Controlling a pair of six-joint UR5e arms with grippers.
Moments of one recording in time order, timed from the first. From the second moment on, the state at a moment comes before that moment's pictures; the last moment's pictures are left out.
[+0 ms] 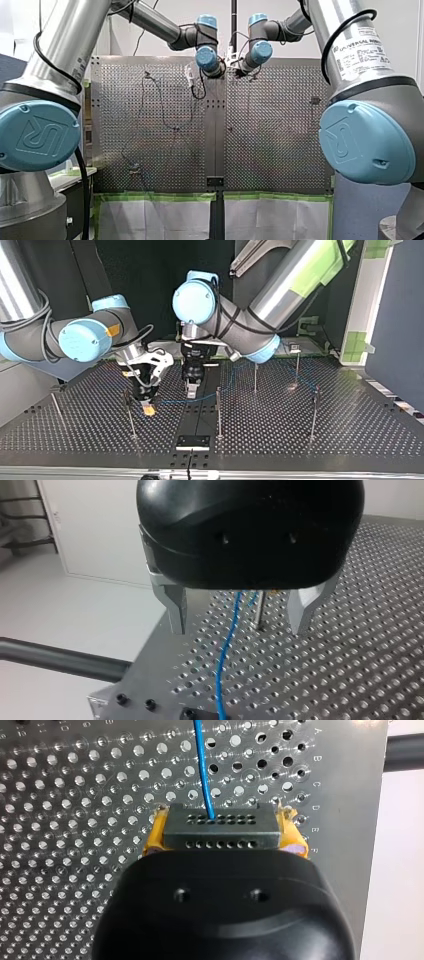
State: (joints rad) left arm -0.61 -1.91 -1.35 -2.97 -2.02 -1.76; right arm 2.11 -1.15 1.15 0.06 1.50 1.69
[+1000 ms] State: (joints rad) left arm -0.57 -2.11 -1.11 -3.01 -2.06 -1.73; right arm 2.11 -1.15 1.15 0.07 1.50 1.69
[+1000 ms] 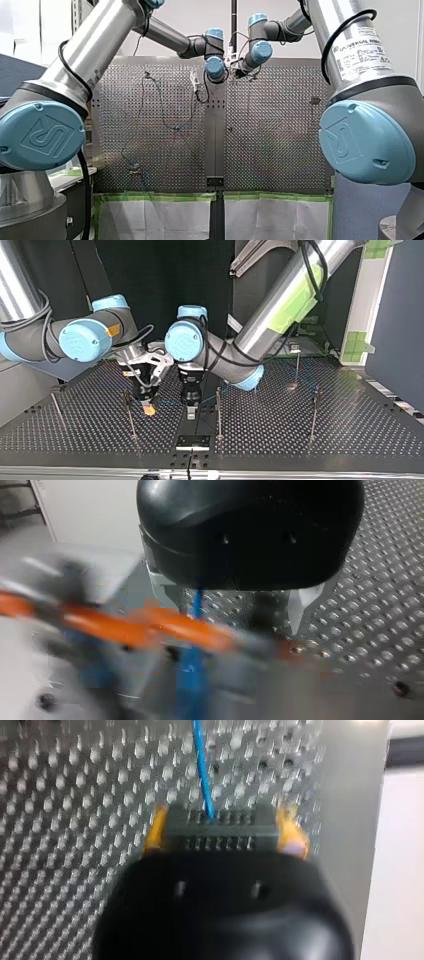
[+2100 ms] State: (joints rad) left arm -0.61 -2.13 -1.10 -3.01 -2.21 -1.74; right arm 2.11 -1.14 1.16 0.06 1.50 1.69
